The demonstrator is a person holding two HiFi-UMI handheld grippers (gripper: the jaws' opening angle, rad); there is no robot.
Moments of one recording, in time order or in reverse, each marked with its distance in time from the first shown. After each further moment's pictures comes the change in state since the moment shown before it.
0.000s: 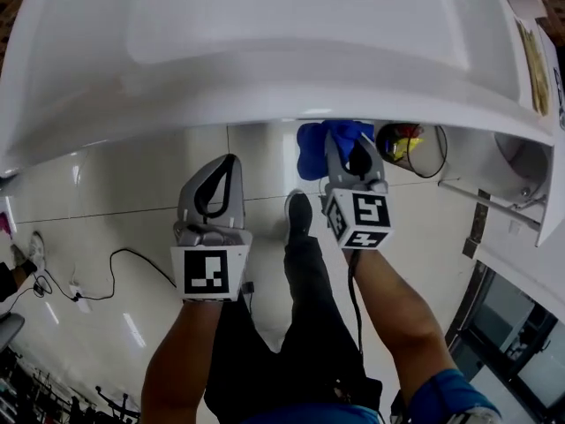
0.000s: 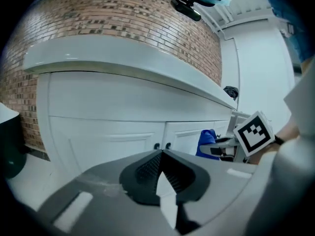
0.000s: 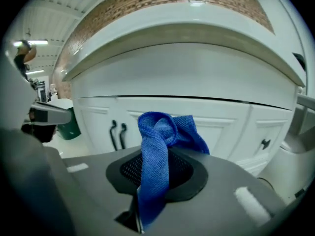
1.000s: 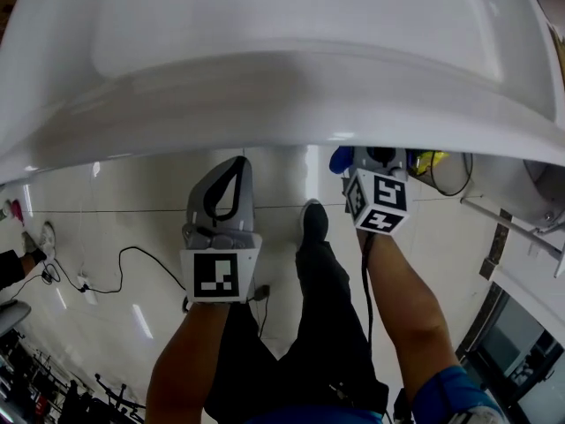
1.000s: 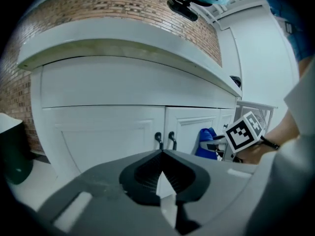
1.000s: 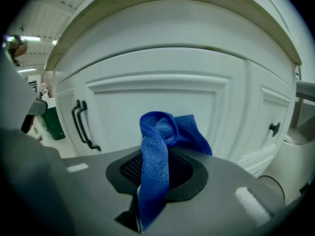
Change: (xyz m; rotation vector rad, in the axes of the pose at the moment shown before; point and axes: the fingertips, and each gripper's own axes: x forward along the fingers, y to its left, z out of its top) left arm 0.033 -0.001 -0.025 0.055 0.012 0.068; right arm 0.062 -0.062 -0.033 0.030 -0.029 -0.070
